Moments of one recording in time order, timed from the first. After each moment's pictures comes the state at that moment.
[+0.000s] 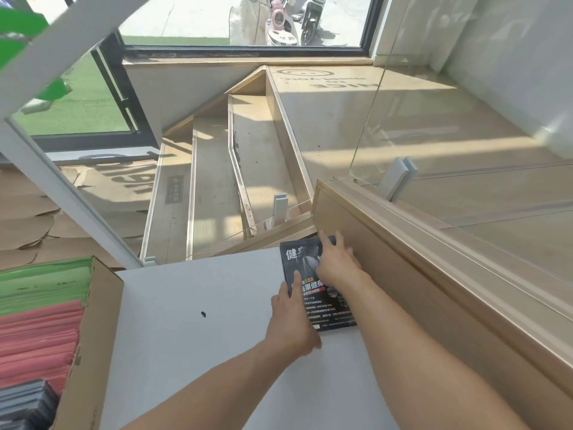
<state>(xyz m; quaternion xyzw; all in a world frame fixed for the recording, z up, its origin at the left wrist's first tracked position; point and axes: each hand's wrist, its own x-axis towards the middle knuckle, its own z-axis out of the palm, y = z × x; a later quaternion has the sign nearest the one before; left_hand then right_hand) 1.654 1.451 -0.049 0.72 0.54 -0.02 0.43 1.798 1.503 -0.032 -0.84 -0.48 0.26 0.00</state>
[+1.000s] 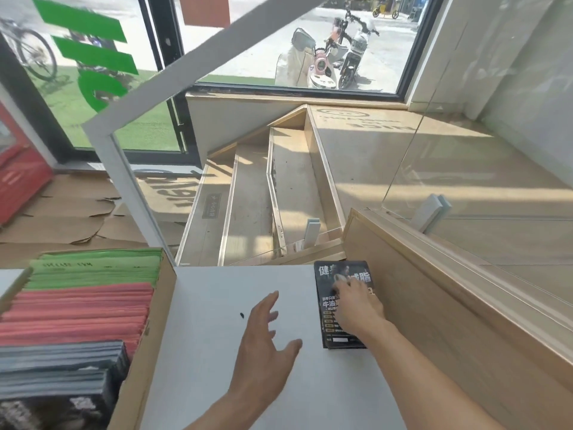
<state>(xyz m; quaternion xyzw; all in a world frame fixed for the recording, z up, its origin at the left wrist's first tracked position) 1.542 1.407 -0.025 0.60 0.55 0.34 0.46 1.755 1.458 -0.026 -0.79 -0.58 0.17 -0.06</state>
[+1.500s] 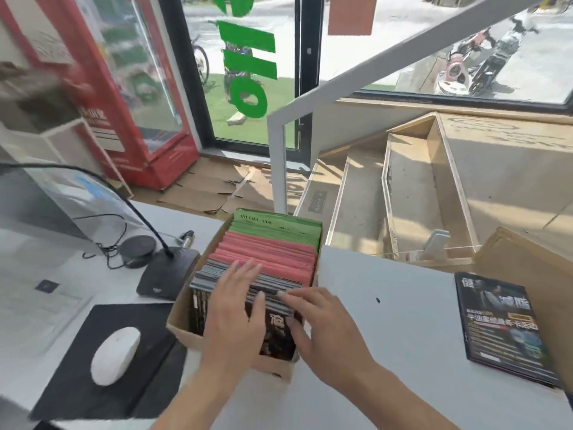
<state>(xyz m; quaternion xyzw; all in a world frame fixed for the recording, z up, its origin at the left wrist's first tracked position) 1.280 1.363 0.021 0.63 0.66 0.39 0.10 1.456 1.382 0.010 -0.46 -0.83 0.17 0.27</state>
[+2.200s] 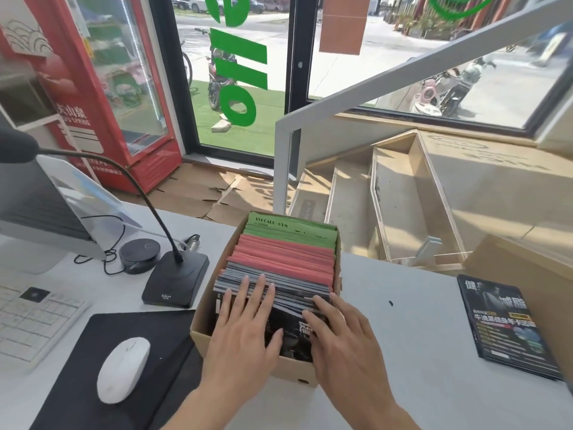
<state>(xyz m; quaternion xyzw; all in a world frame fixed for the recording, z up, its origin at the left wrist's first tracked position) 1.219 1.356 -0.037 0.74 0.66 0.12 0.01 1.421 1.351 -0.023 -0.52 -0.82 -0.08 0.22</state>
